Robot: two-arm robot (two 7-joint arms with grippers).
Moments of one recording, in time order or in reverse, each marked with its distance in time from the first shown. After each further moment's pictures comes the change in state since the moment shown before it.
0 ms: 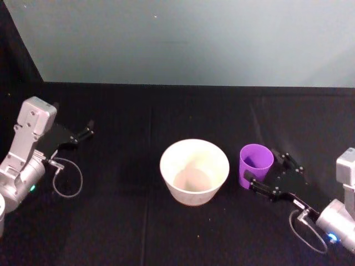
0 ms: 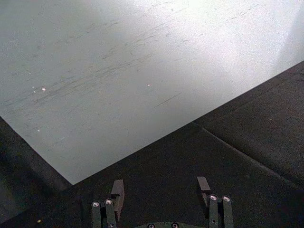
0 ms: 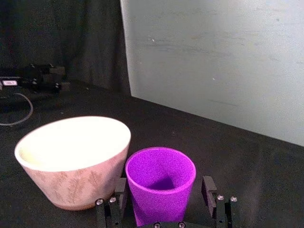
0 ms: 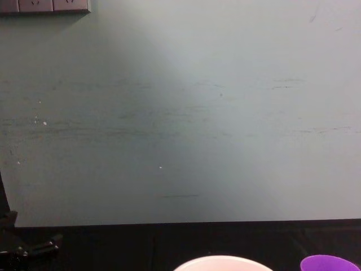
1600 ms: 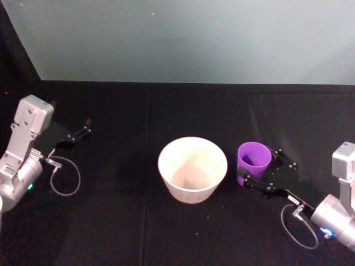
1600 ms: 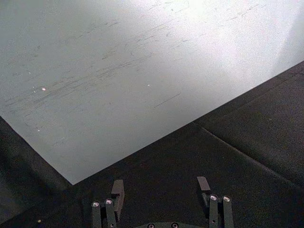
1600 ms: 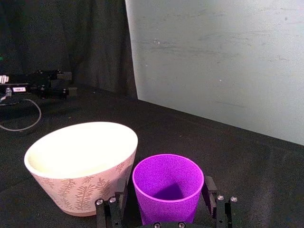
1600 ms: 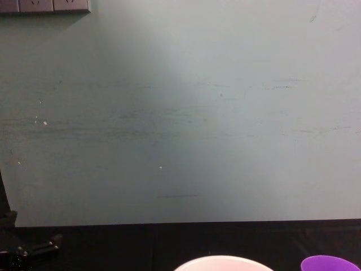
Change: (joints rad) left arm 0.000 0.000 0.000 0.000 0.000 0.000 0.000; right arm -0.012 -0.070 0.085 0.000 -0.041 0.043 0.091
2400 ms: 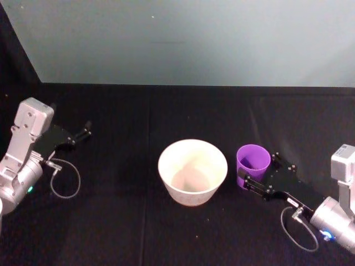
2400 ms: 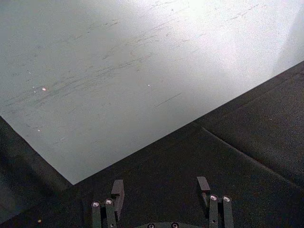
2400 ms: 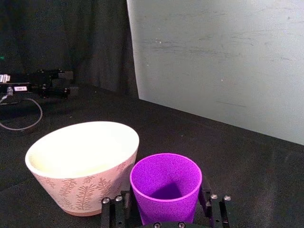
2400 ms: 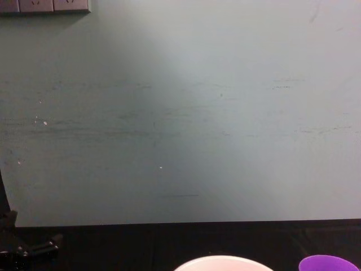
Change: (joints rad) left arm 0.000 0.000 0.000 0.000 0.000 0.000 0.000; right arm 0.004 -0.006 0.003 0.005 -0.006 0.001 0.008
